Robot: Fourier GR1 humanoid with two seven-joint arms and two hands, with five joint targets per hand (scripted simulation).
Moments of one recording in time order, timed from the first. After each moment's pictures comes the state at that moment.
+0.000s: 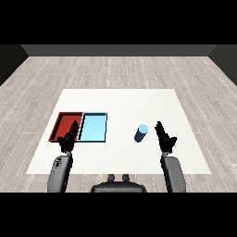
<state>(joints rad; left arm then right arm) -0.02 0.14 0.03 -1.55 0.04 -0.01 -0.02 0.00 -0.08 -0.02 -1.58 -0.03 -0.01 0.01</state>
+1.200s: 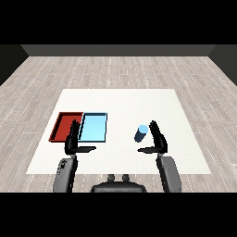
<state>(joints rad) 0.02 0.04 0.03 -1.58 0.03 0.00 -0.36 -0.02 -0.04 0.01 -1.51 -0.08 0.14 -0.30</state>
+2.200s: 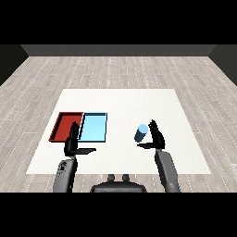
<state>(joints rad) 0.05 0.04 0.03 -1.58 0.02 -0.01 -0.39 -0.13 -0.04 -0.06 -1.27 -0.09 0.11 -0.33</state>
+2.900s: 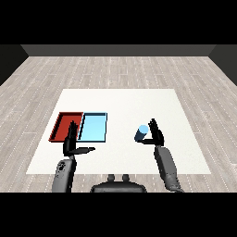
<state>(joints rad) 0.05 0.05 0.04 -1.59 0.02 0.00 -0.38 -0.24 -0.06 -0.12 -1.08 -0.13 0.11 -0.34</state>
